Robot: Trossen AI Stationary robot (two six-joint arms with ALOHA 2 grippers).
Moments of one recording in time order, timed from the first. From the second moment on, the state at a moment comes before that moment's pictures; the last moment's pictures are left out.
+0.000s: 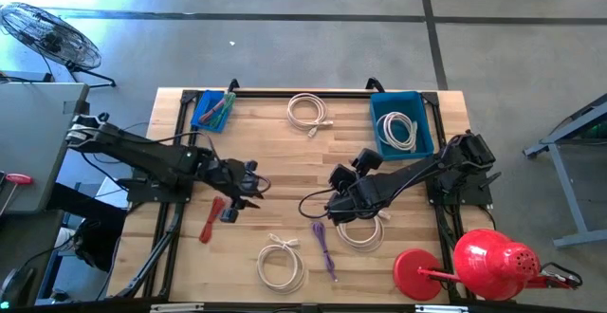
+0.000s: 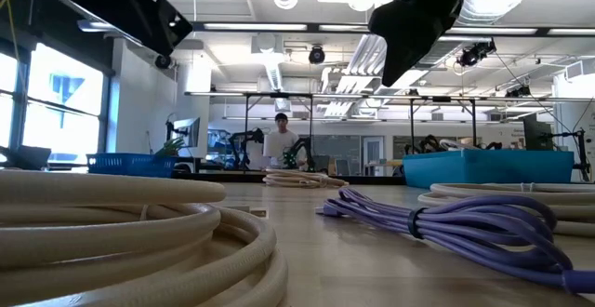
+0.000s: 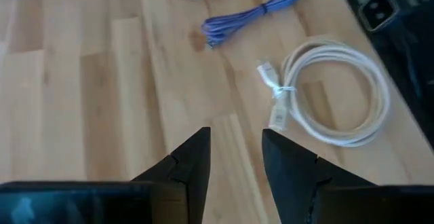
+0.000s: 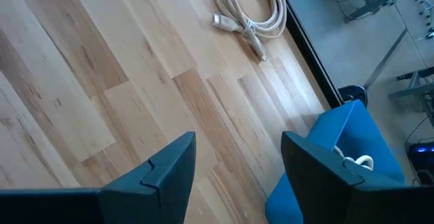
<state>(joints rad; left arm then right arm) -0.22 1.11 0.79 -0.44 0.10 -0.04 0.34 1.79 1.42 -1.22 0.83 0.83</state>
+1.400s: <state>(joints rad) -0.53 1.39 0.79 -0.16 -0.15 -0.32 0.34 1.79 1.42 -1.21 0.80 0.83</state>
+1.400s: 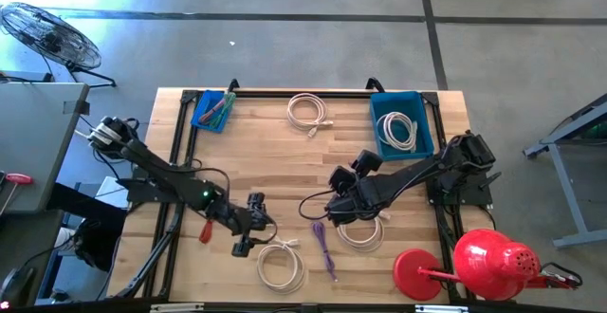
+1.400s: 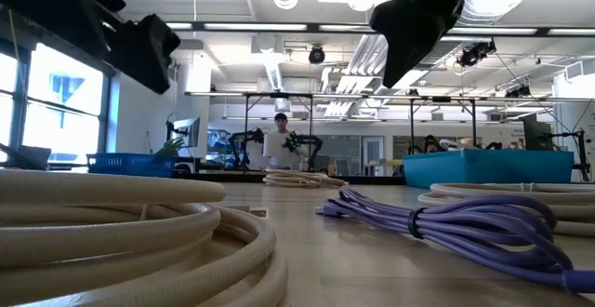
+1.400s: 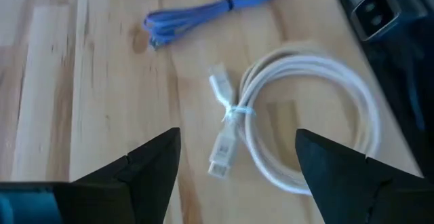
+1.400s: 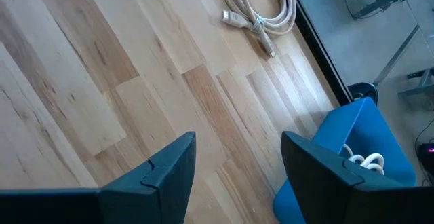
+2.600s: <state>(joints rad) -0.56 1.67 0.98 -0.29 -0.24 -0.37 0.62 1.79 1.42 -1.30 0.65 0.91</state>
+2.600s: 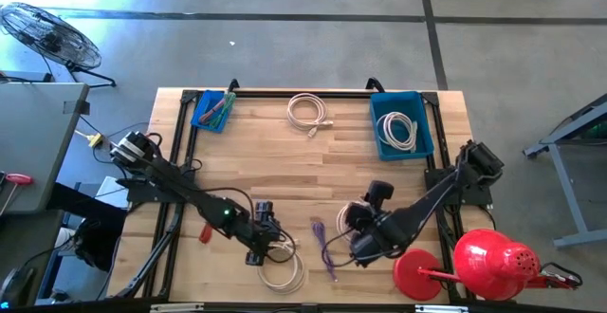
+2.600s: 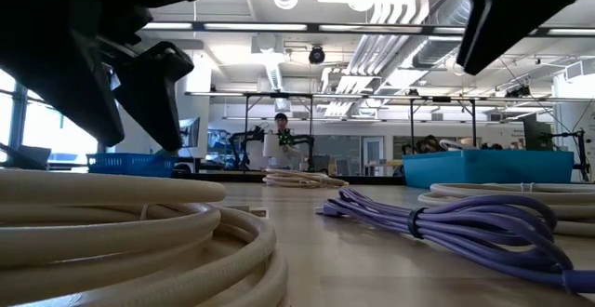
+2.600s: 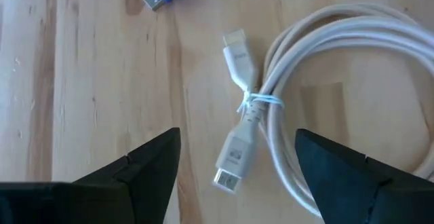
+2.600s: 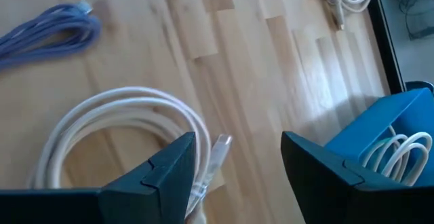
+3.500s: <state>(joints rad) -0.54 1.93 1.17 -0.41 -0.16 -0.38 0.80 1.79 1.42 -1.35 0.69 1.04</state>
